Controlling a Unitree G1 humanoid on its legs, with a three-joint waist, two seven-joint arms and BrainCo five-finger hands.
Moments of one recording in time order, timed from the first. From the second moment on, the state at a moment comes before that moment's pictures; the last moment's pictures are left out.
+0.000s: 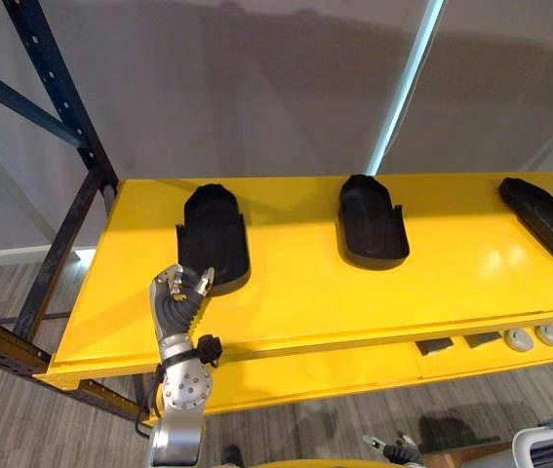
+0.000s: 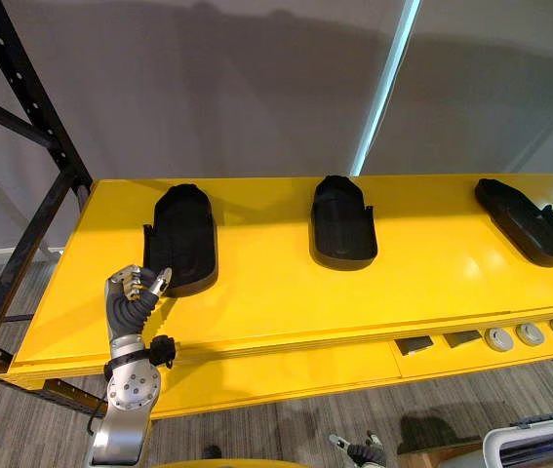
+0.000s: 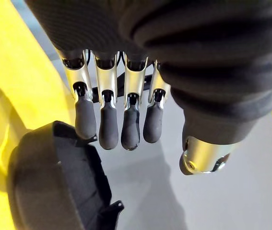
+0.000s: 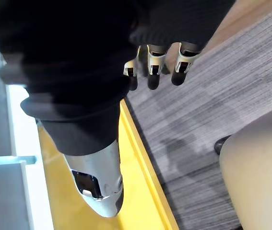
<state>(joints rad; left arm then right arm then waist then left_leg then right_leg) 0.22 -0.04 -0.03 -0.18 0.37 -0.03 0.43 0.19 0.03 -0.22 0.92 0.07 -0.04 -0.17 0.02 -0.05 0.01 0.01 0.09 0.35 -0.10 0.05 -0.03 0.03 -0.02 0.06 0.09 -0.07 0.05</state>
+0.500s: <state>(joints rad) 0.21 -0.05 -0.03 -0.05 0.45 -0.01 0.39 0.19 0.03 -0.22 0.90 0.07 -0.04 -0.17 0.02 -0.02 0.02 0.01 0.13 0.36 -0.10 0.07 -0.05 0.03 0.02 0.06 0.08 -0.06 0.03</state>
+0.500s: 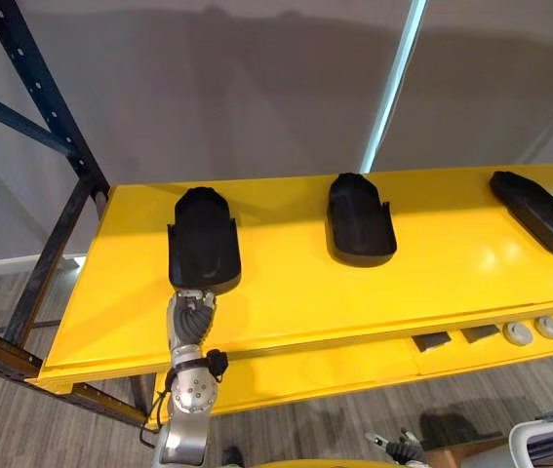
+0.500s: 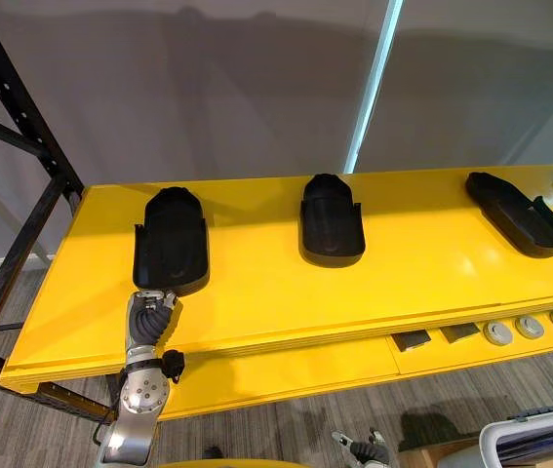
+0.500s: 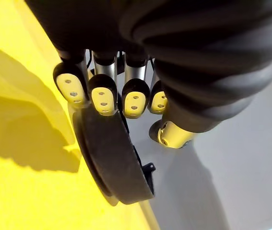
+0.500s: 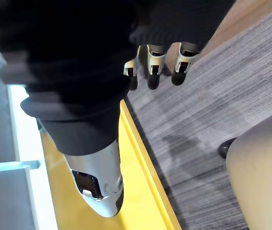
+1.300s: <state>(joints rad) 0.01 0.04 0.01 0.19 0.45 0.03 0.42 0.17 0.05 -0.23 0.91 0.03 -0.02 -0.17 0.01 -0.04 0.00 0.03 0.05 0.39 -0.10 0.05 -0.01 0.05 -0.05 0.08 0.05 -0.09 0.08</state>
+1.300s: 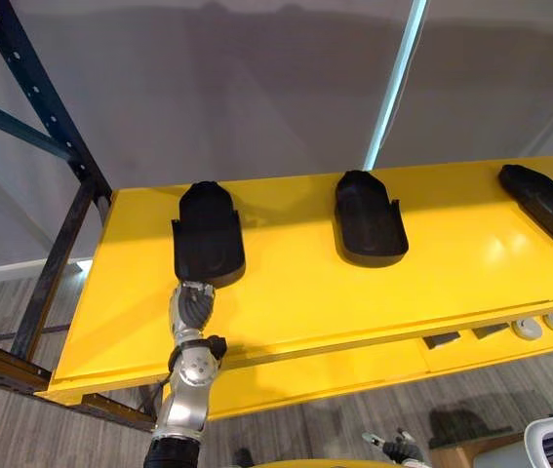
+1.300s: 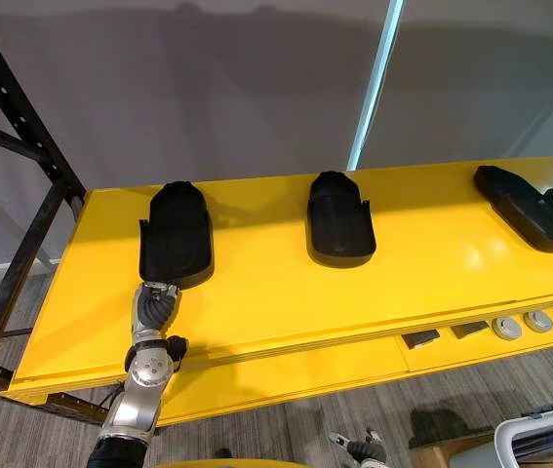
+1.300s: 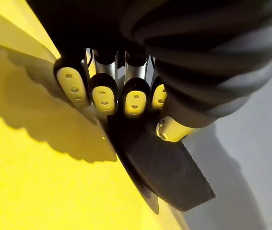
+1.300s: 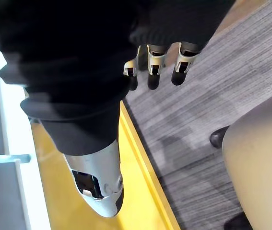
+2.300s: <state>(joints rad) 0.32 -0.03 0.13 -0.47 0.18 -0.17 0.57 0.17 0.04 -0.20 0.96 0.04 -0.04 -0.19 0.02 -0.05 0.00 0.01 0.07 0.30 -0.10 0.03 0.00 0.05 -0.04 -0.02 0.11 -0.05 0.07</state>
